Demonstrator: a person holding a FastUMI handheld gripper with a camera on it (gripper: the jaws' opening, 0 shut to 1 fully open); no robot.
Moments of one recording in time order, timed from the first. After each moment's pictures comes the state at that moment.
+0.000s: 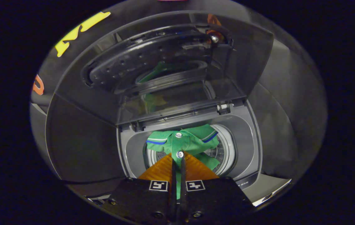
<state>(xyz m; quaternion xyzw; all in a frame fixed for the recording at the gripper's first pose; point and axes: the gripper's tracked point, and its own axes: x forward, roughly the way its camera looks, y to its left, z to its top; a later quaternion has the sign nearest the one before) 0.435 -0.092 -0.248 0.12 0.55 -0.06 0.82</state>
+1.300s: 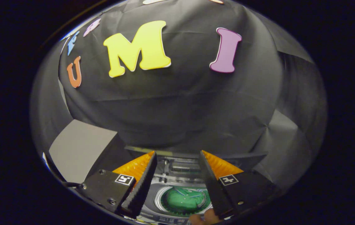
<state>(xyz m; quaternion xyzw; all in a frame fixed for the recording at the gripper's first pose) 0.533 -0.049 -0.057 -0.02 0.27 0.06 0.96</state>
